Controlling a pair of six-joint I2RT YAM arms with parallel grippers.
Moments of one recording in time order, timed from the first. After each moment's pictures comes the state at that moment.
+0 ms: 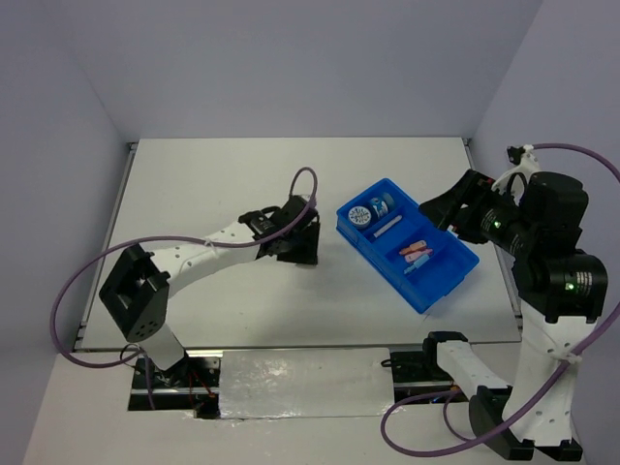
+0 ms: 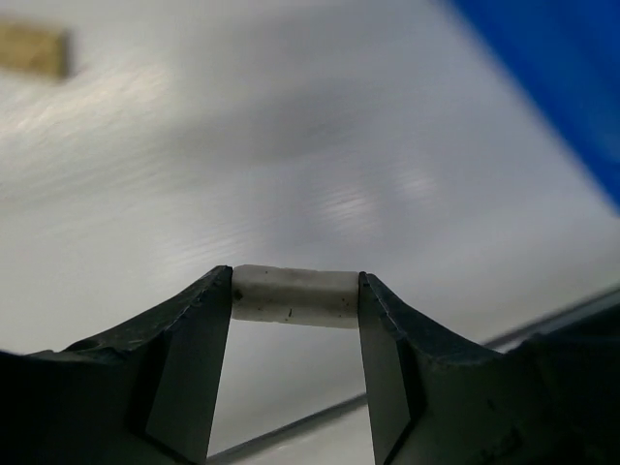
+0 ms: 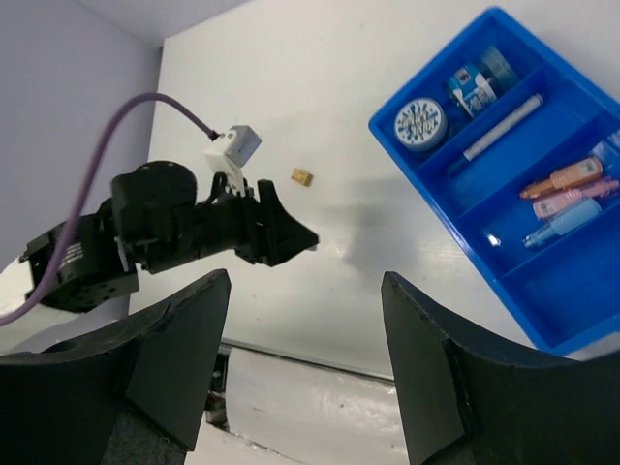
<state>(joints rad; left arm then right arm) -0.80 1.64 1.20 -0.61 -0.09 -0.66 -0.05 0.93 1.68 -1.22 -0.38 0.45</state>
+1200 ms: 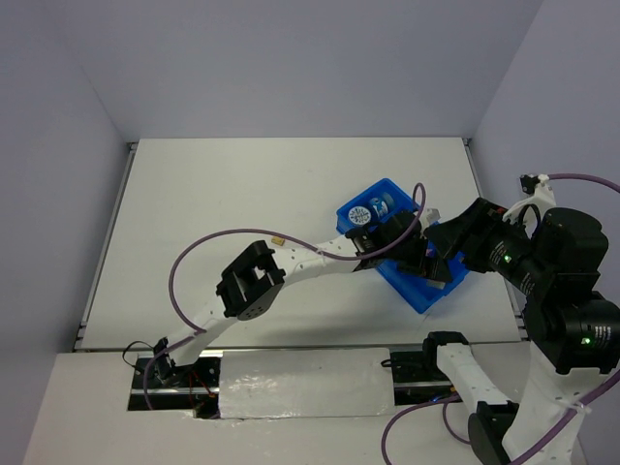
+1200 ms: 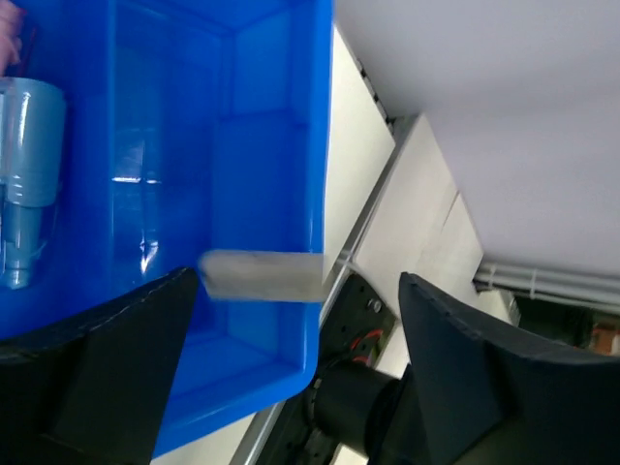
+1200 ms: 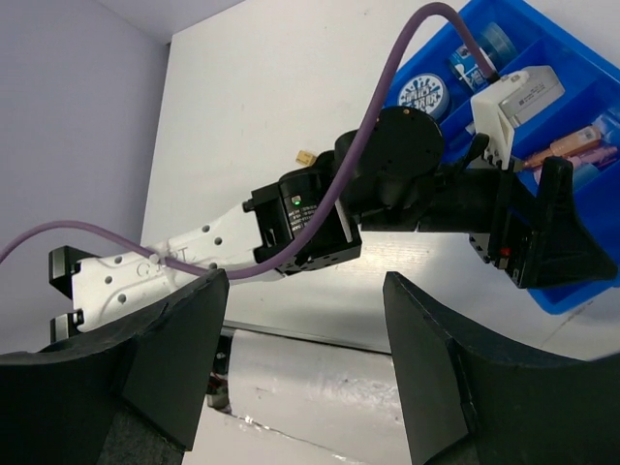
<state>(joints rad) -1.09 2.37 2.02 -0.14 0.33 -0.82 -0.04 0.82 1.74 -1.34 -0.36 0.47</state>
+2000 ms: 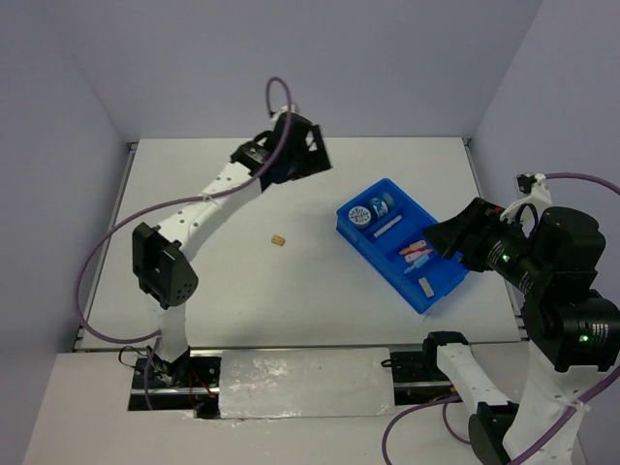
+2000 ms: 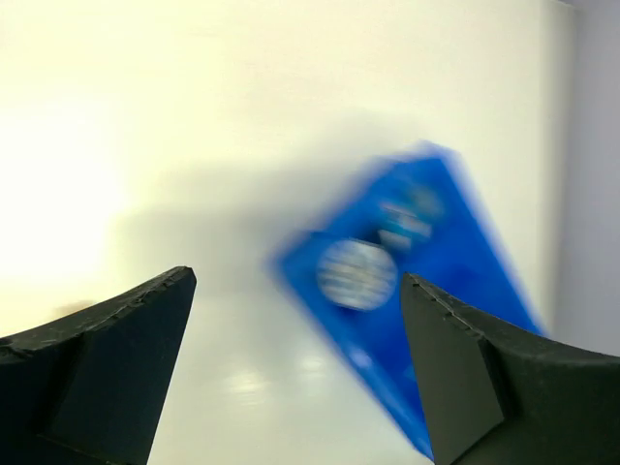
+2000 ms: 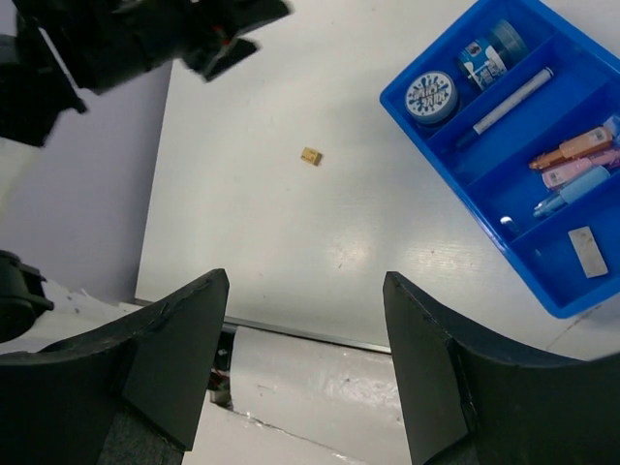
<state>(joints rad) -0.68 1.93 1.96 -0.63 -0.18 -0.77 -0.03 0.82 1.73 -1.33 -0.38 0.47</state>
